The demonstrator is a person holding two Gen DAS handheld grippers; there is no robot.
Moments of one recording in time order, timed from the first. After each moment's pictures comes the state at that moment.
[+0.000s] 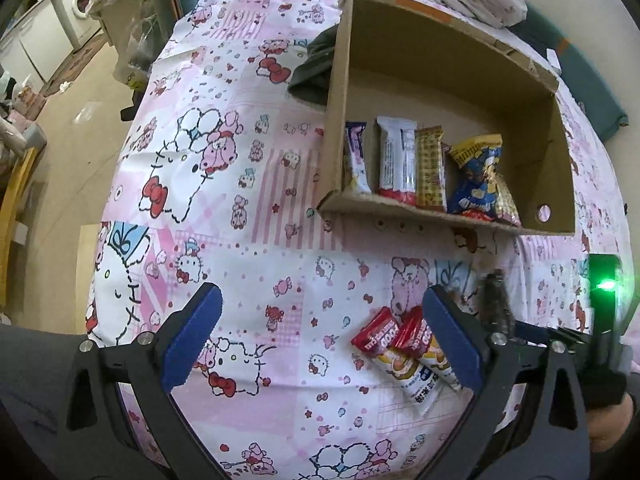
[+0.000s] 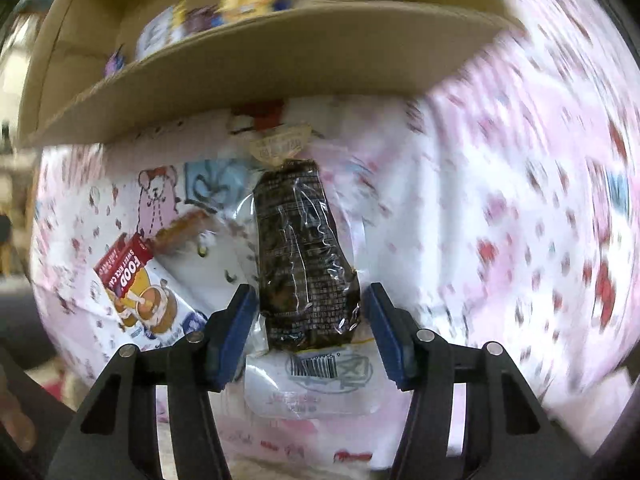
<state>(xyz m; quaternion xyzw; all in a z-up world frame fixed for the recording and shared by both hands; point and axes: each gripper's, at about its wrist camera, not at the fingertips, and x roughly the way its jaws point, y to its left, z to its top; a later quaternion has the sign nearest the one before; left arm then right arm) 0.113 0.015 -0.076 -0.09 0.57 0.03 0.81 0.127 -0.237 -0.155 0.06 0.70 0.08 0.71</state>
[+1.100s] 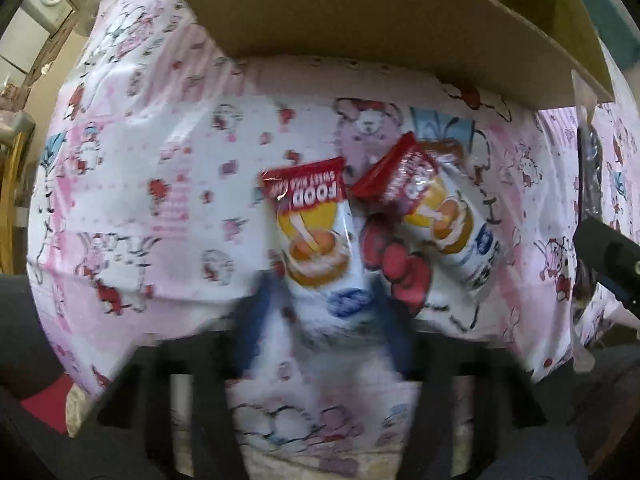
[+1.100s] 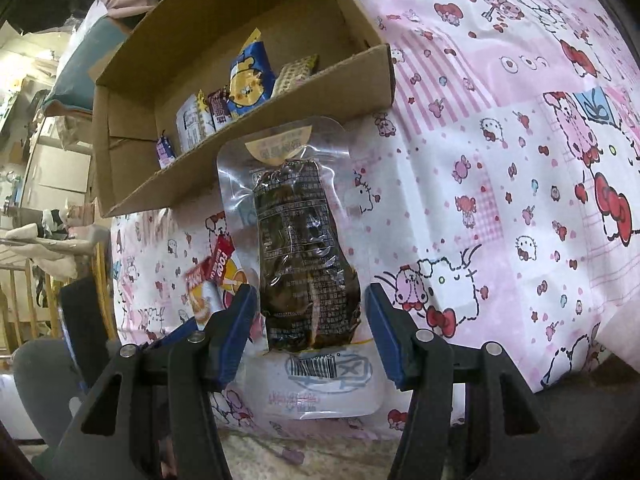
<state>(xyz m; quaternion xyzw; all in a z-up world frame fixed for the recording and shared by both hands) 0.079 -0.069 -0.158 -0.06 0.68 0.02 0.73 0.097 -0.286 -0.109 0.21 0.64 0.10 0.73</state>
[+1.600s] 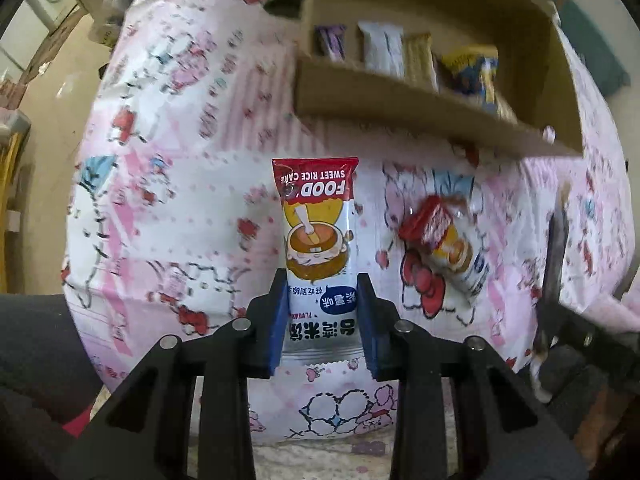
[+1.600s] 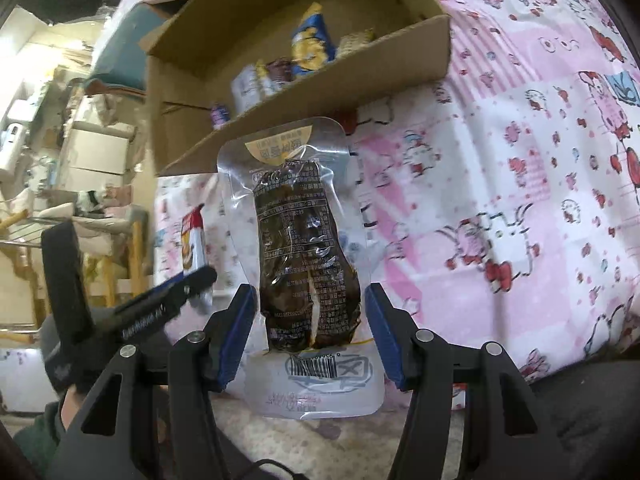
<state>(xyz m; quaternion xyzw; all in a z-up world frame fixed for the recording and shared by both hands) 0.085 -0.005 -0.099 -0.09 0.65 0.00 0.76 0.075 -0.252 -0.097 0.24 0.63 0.18 0.71</state>
